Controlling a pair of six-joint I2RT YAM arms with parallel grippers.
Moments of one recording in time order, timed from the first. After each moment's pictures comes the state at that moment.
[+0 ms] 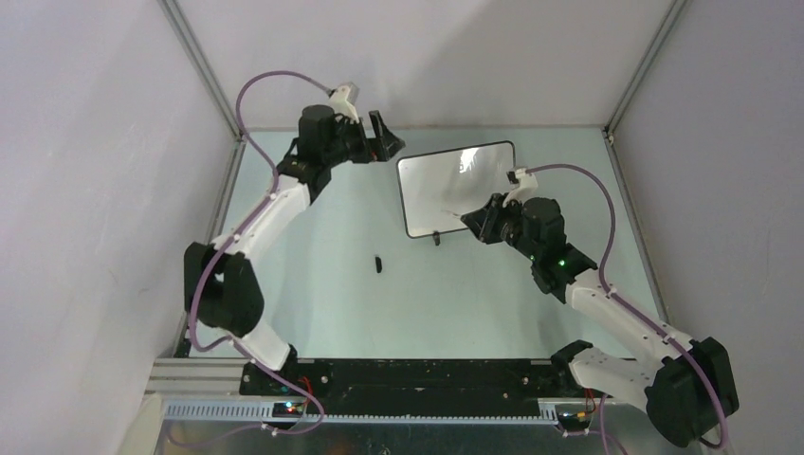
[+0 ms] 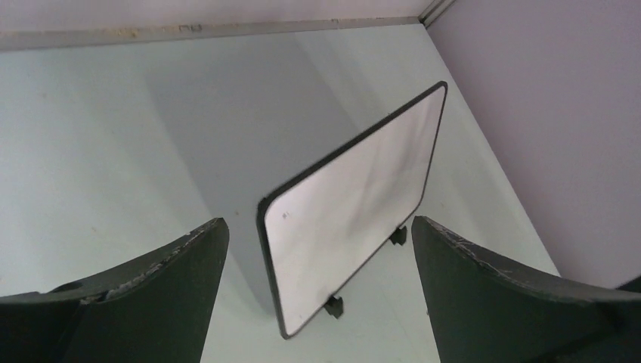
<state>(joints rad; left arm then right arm) -0.33 1.59 1.36 -0.07 0.33 -0.42 0.49 1.05 0.70 0.11 -0.14 0.49</state>
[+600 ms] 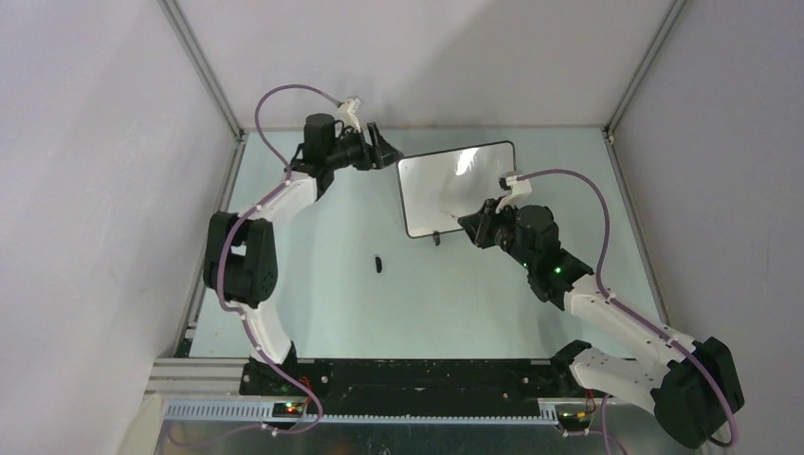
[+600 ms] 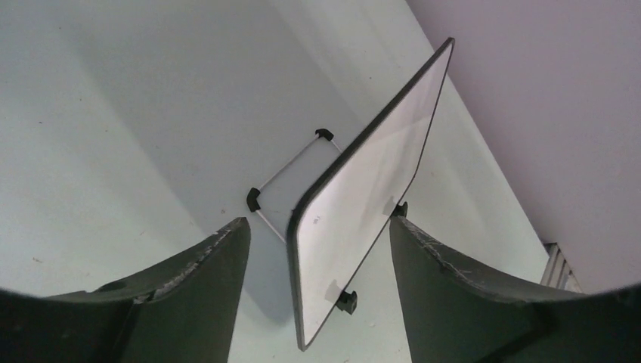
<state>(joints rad) -0.26 1.80 1.37 0.09 0.59 -0.42 0.58 1.02 0.67 0.13 -0.02 0.41</state>
